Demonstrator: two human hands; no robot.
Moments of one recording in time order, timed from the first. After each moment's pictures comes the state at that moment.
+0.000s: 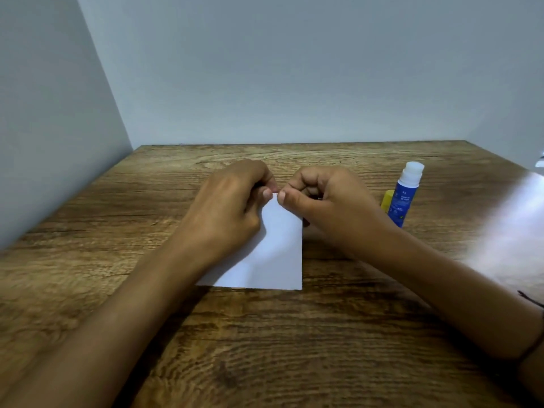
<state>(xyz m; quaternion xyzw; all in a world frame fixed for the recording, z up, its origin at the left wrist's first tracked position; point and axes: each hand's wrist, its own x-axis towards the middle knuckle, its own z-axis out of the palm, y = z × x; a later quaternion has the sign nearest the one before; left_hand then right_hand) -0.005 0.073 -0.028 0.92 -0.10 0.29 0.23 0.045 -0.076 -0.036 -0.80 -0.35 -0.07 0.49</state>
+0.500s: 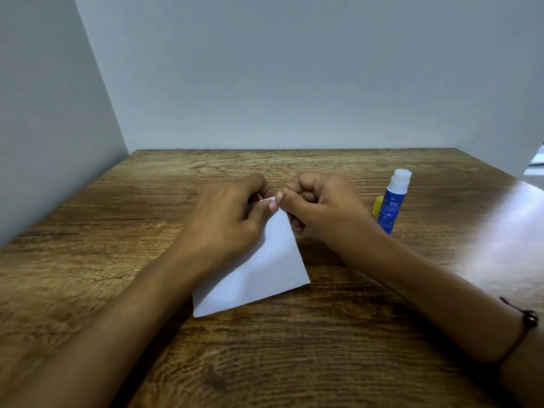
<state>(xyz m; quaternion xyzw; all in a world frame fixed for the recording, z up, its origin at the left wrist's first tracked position) -0.007 0.062 -0.032 0.92 -0.07 0.27 0.27 0.051 -0.078 -0.044 -0.76 -0.32 -0.02 0.56</state>
